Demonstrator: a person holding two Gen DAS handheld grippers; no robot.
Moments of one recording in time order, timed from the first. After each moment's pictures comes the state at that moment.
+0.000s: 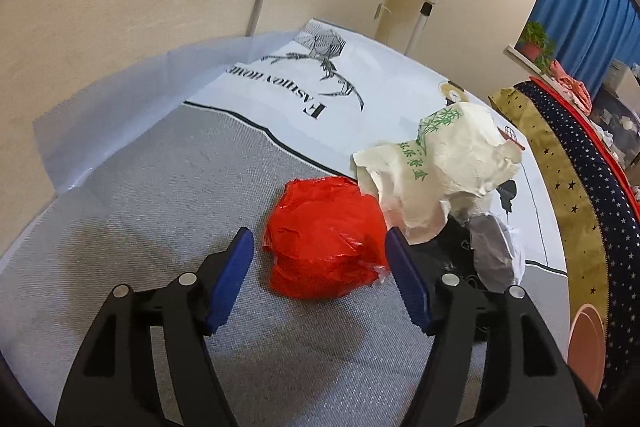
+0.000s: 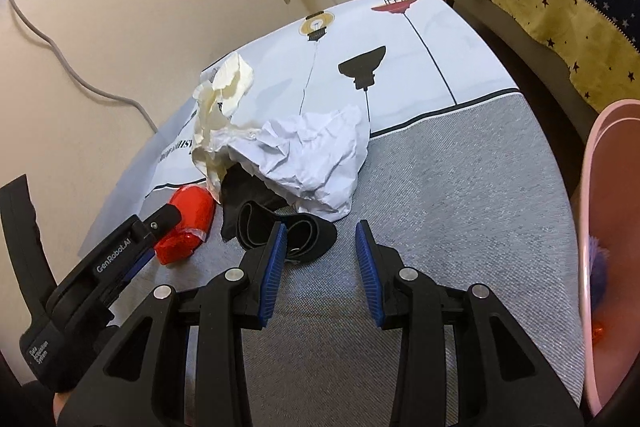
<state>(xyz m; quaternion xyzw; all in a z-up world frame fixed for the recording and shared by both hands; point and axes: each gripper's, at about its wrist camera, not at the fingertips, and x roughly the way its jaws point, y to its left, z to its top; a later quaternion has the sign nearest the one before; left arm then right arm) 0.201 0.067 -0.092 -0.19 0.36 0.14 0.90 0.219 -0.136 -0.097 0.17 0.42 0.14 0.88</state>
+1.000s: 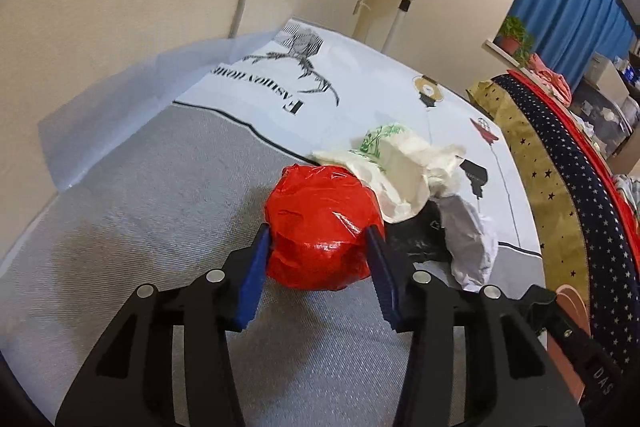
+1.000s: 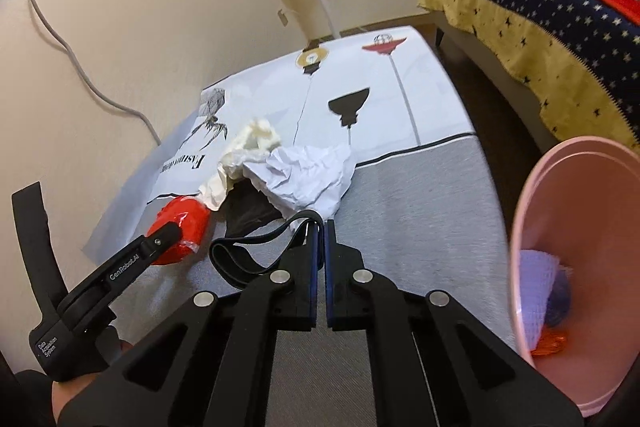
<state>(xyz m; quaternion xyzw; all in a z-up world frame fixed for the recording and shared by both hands) 0.180 0.059 -0.076 -0.19 0.36 0.09 0.91 0.187 -0.156 -0.055 0.13 0.39 0.11 0.91</state>
